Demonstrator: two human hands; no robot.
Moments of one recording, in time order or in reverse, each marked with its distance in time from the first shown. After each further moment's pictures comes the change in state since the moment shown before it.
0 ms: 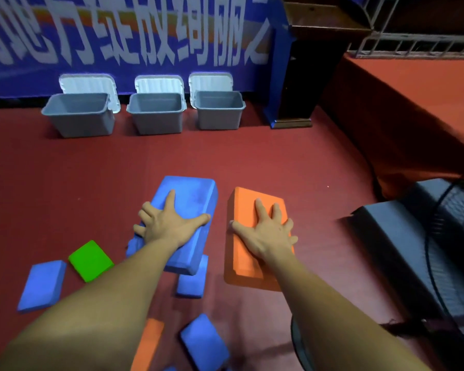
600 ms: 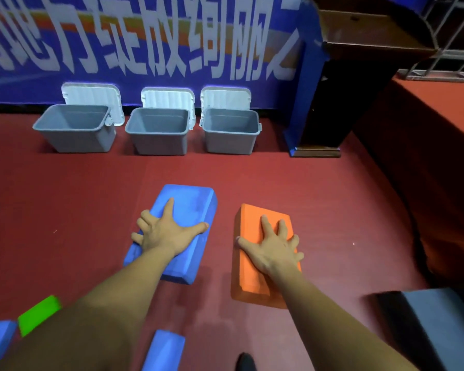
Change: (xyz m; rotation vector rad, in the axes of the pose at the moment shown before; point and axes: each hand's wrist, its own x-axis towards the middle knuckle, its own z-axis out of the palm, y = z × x) left_hand 0.331 0.249 0.051 -0.009 -0.006 -0.131; right_hand 0.431 -0.060 -0.086 -0.084 -0.096 -0.031
